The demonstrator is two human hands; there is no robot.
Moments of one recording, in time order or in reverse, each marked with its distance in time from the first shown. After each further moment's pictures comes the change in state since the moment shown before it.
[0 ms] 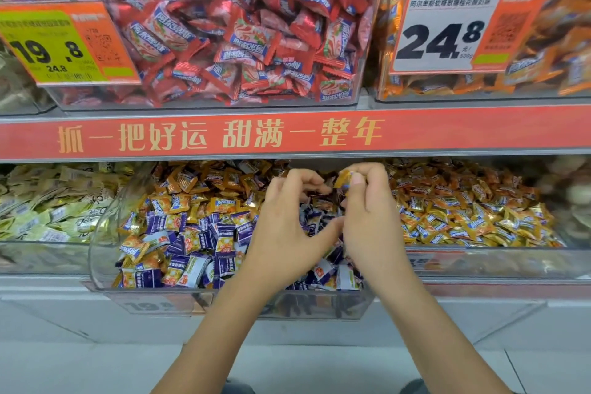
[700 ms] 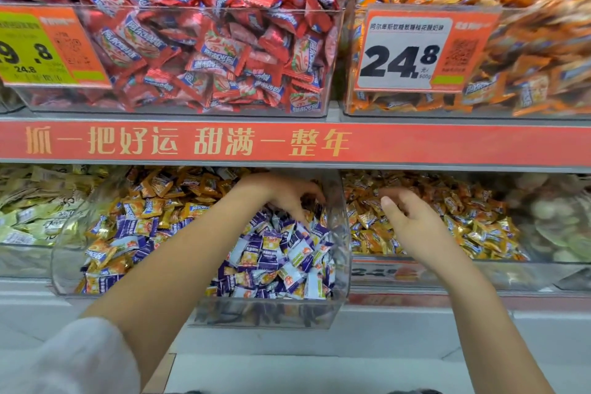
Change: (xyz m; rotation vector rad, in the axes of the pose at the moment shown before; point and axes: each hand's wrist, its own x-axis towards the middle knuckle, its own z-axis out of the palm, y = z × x) left_hand 0.120 -0.039 0.030 0.493 -1.011 -0.272; right_hand 0.039 0.061 -0.094 -0.427 -0.247 0.194
